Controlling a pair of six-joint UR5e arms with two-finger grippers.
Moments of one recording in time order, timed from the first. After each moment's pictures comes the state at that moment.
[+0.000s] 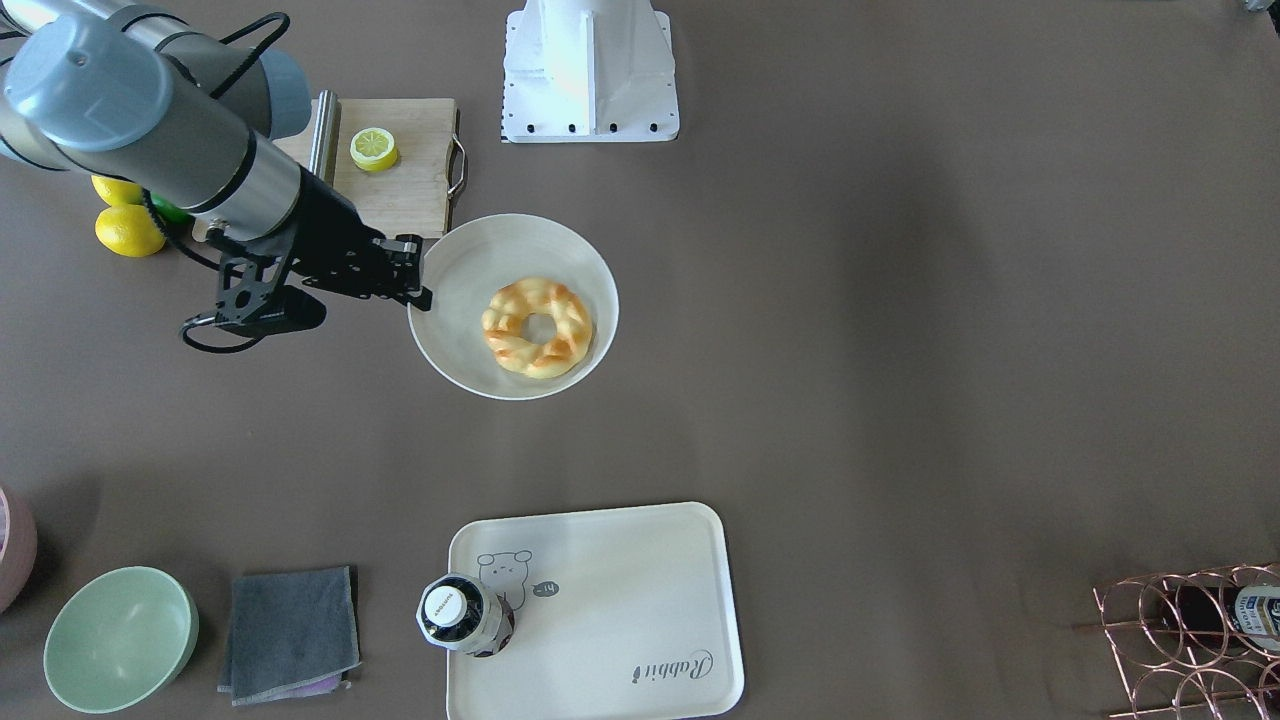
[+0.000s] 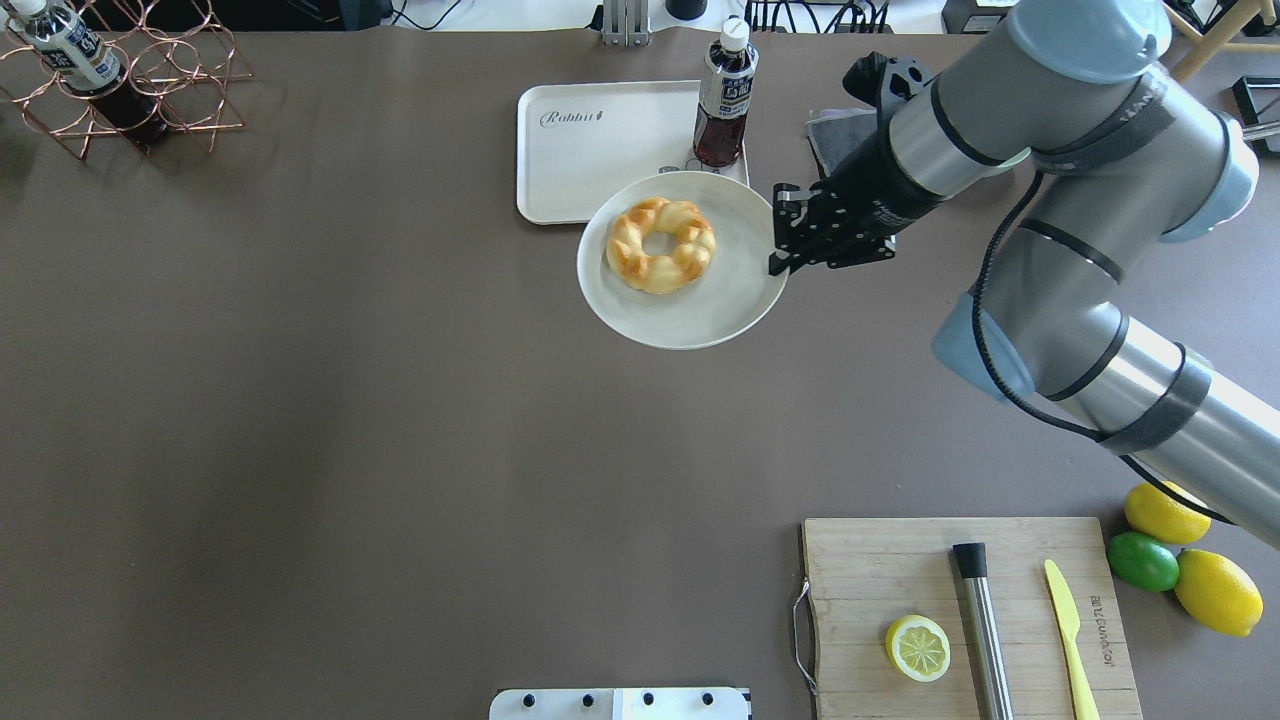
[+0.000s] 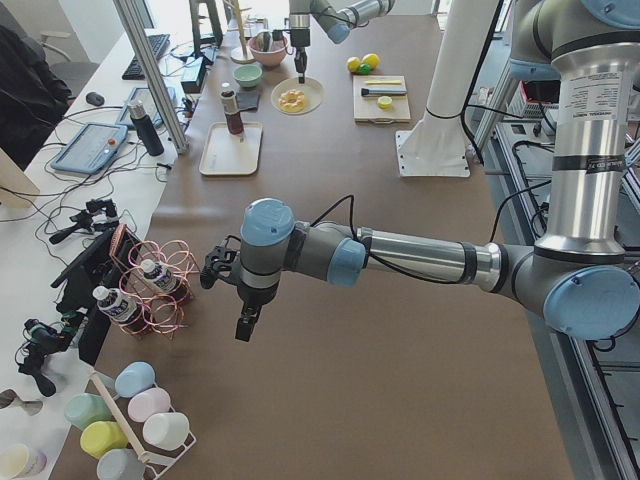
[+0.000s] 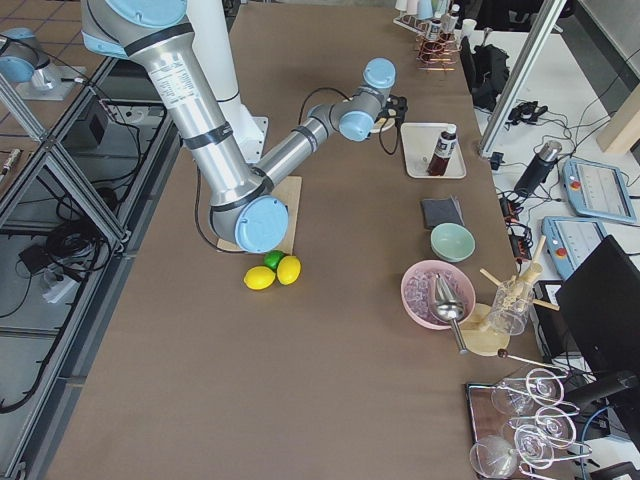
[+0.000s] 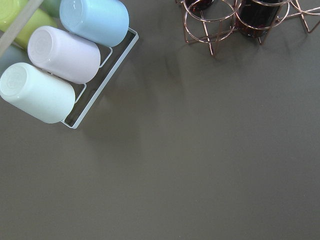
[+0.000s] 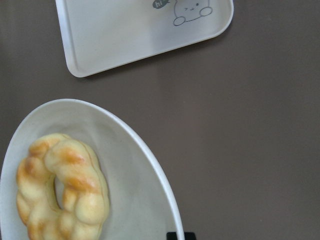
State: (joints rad) left arm -1.59 -1.56 -1.71 -1.74 -2.24 -0.01; right arm 0.85 -1.05 1.75 -1.23 2.36 1.30
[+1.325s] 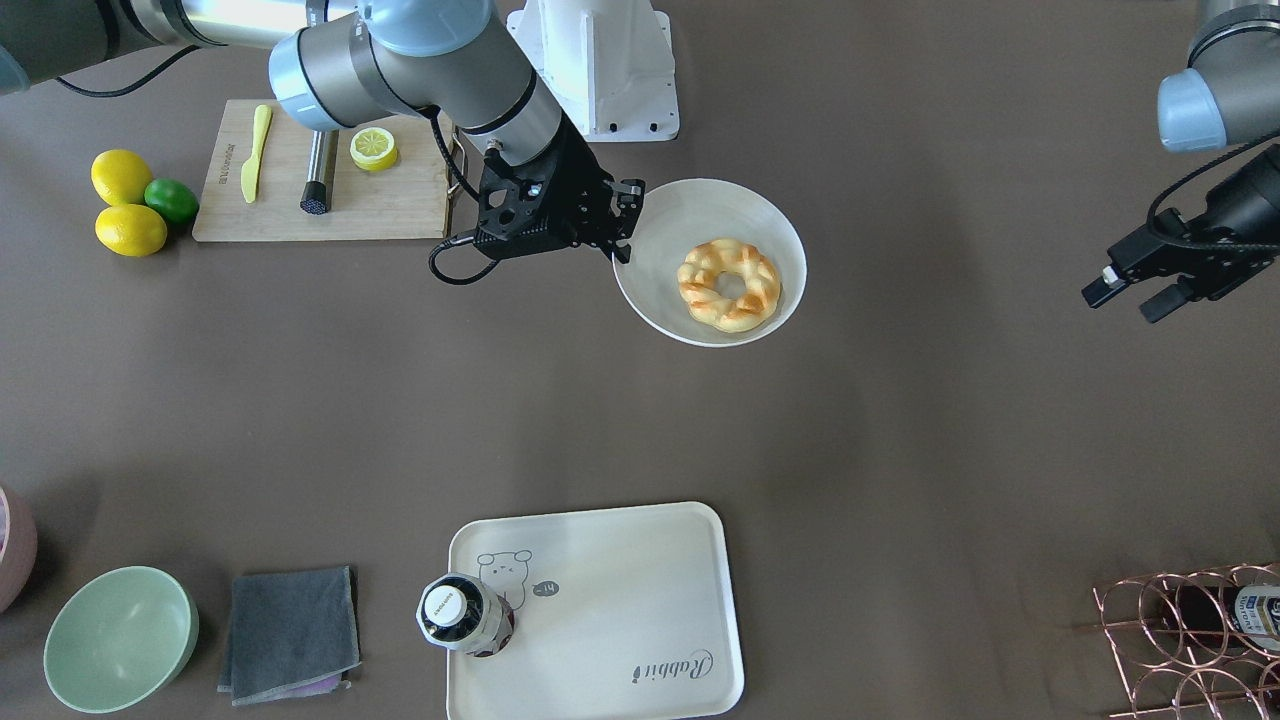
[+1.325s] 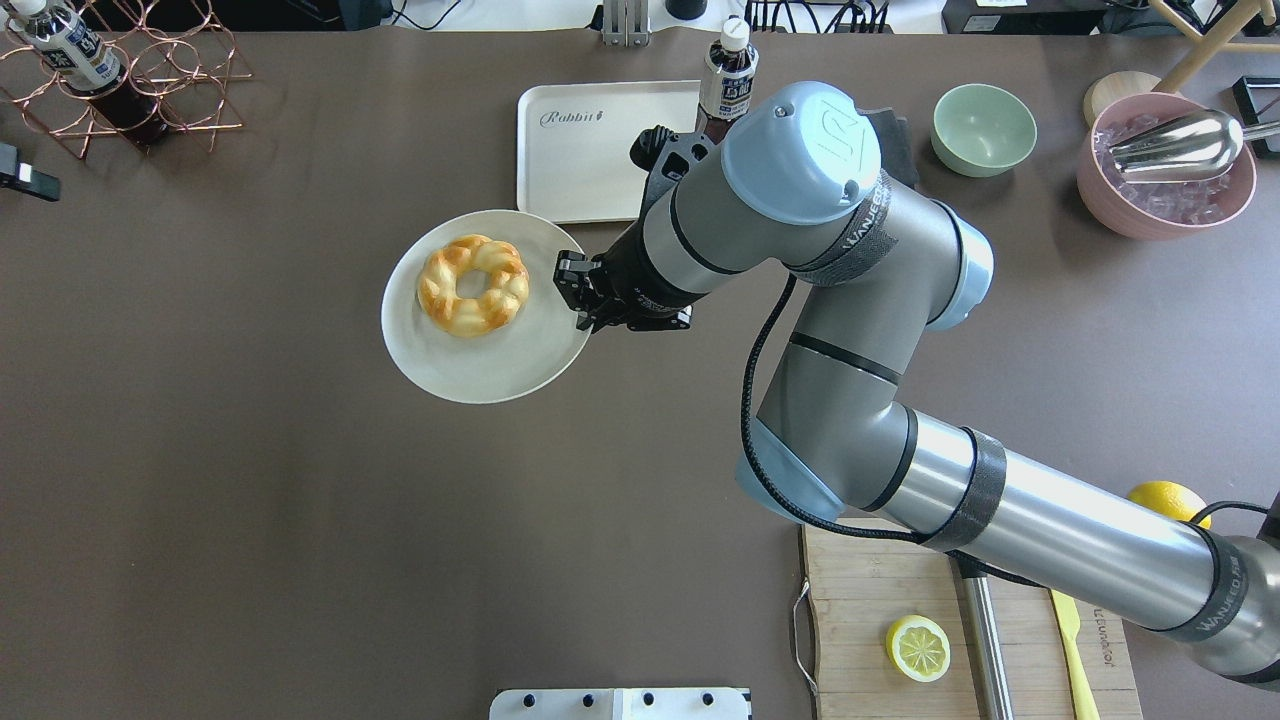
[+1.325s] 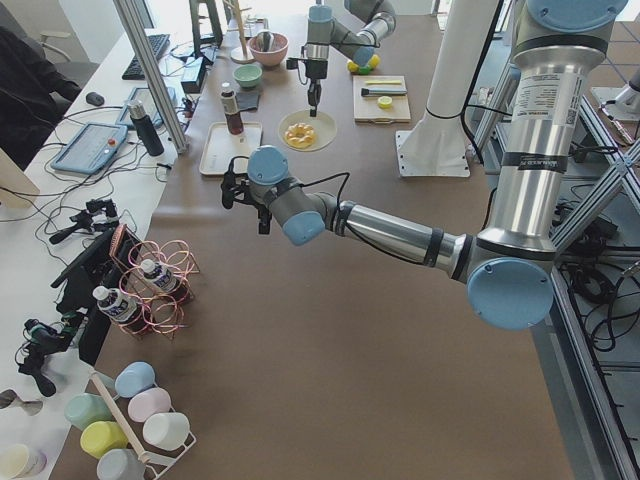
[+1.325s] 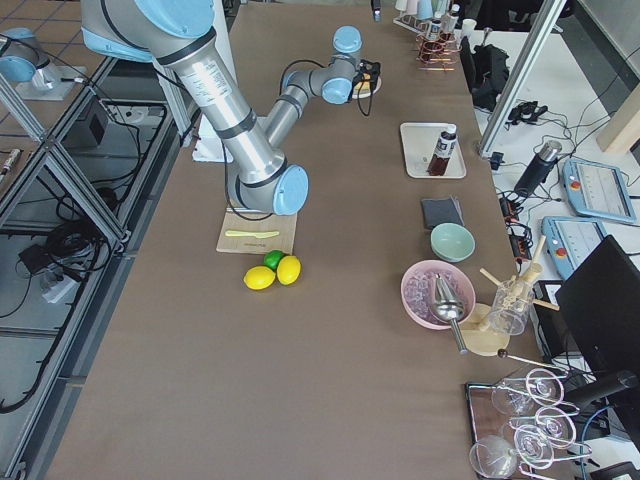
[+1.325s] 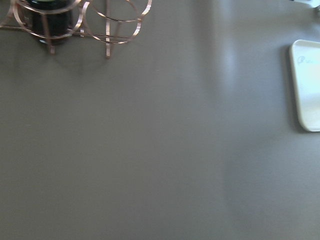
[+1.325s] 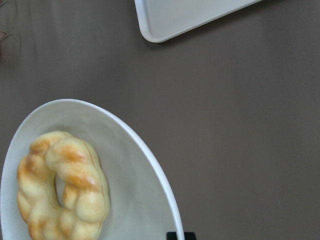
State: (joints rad) left arm -1.25 -1.69 -1.71 -2.24 -2.50 -0.96; right arm 0.60 -0.83 1.69 -1.23 2.05 1.51
